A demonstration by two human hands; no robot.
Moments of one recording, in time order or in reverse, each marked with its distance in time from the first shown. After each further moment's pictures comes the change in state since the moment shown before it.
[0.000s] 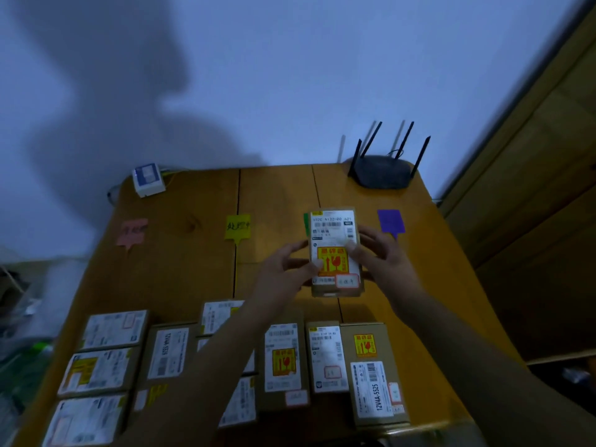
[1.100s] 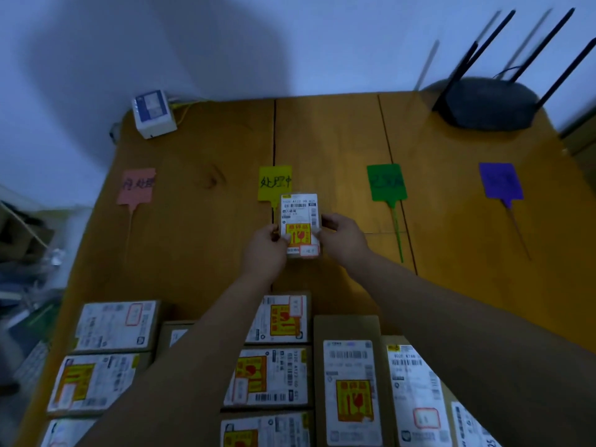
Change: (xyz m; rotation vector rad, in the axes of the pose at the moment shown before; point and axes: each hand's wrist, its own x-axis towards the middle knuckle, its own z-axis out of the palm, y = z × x) left_hand 0.181 -0.181 -0.130 0.369 0.312 -0.195; right_hand 0.197 0.191 0.178 -0.357 -0.059 0.274
